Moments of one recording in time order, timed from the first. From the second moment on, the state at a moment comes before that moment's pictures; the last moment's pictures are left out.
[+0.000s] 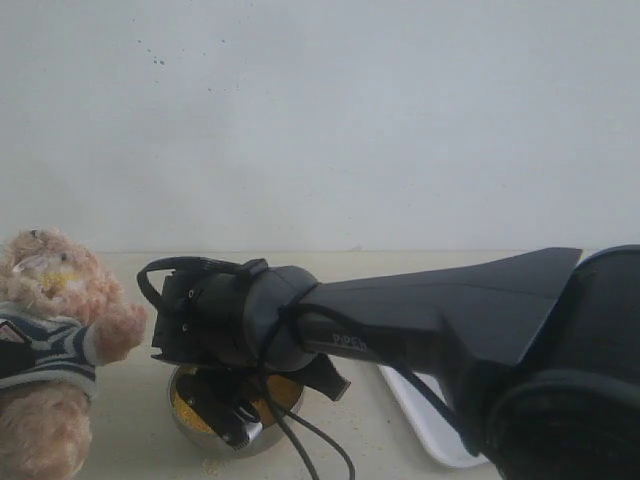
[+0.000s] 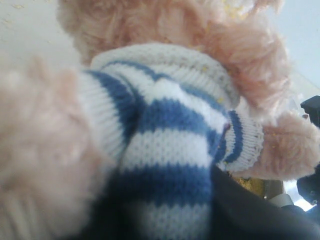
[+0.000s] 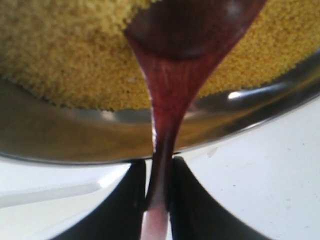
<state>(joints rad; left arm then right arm) 0.29 1.45 -0.50 -1.73 0.65 1.43 0.96 2.33 -1.83 -0.90 1.05 -1.01</state>
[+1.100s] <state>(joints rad) 0.29 1.45 -0.50 -1.73 0.65 1.43 0.85 2.25 -1.87 -0.52 1.06 -1.08</state>
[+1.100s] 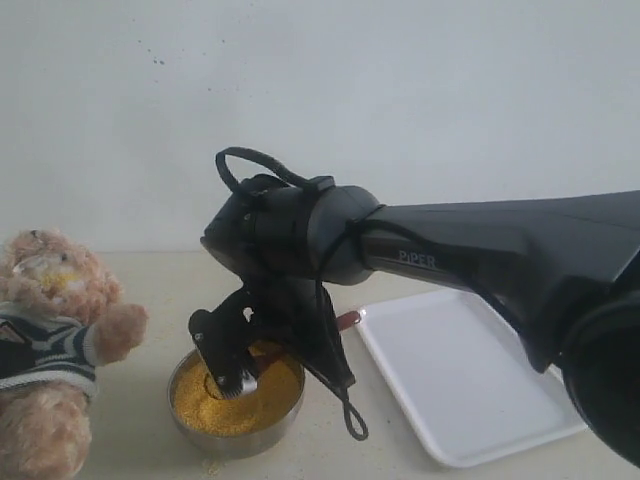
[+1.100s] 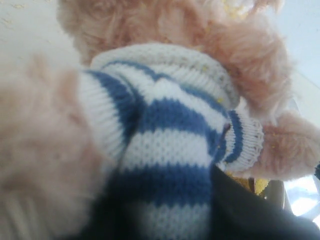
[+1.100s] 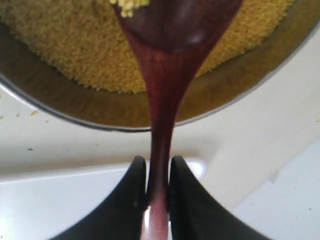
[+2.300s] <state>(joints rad) 0.29 1.44 -0.39 -1.64 0.73 1.43 0.73 2.25 -1.97 -0.07 1.17 -0.80</state>
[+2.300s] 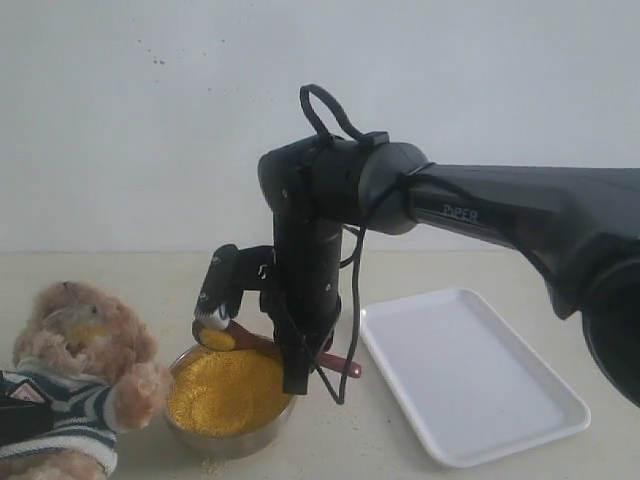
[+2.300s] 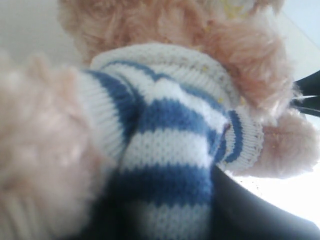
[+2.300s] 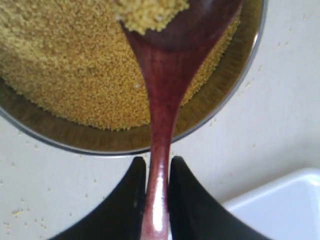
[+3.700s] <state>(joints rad) 0.29 1.44 -0.16 -1.62 0.88 1.43 0.73 2.25 -2.05 0.19 1.22 -0.21</state>
